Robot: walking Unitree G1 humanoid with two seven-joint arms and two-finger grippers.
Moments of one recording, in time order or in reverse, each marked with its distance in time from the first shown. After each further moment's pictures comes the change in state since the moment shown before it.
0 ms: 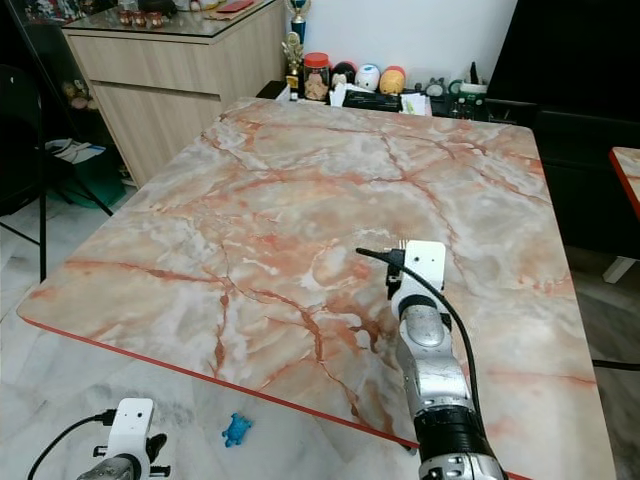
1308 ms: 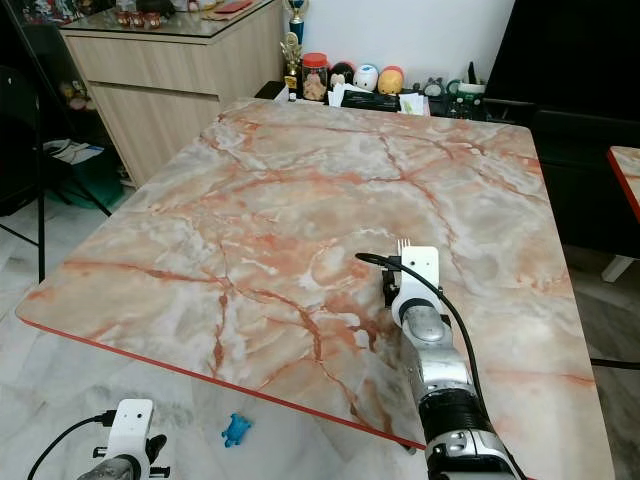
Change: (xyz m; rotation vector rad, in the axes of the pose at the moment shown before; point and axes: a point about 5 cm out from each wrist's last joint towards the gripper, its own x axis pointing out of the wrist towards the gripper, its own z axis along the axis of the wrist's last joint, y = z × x) left arm 0.000 0.000 -0.001 -0.001 0.003 0.001; right arm 0.014 -0.008 -0.015 -0.015 0.120 0.036
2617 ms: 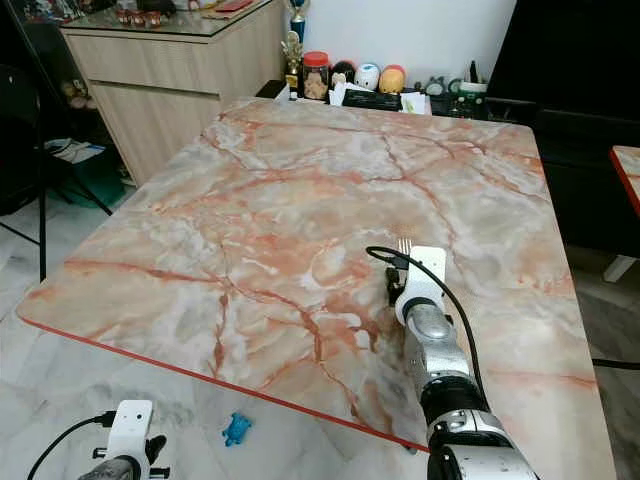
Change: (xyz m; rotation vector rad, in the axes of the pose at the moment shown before) left arm 0.000 0.000 -0.001 0.000 0.002 0.000; right arm 0.009 -0.005 -0.004 0.071 -0.001 0.010
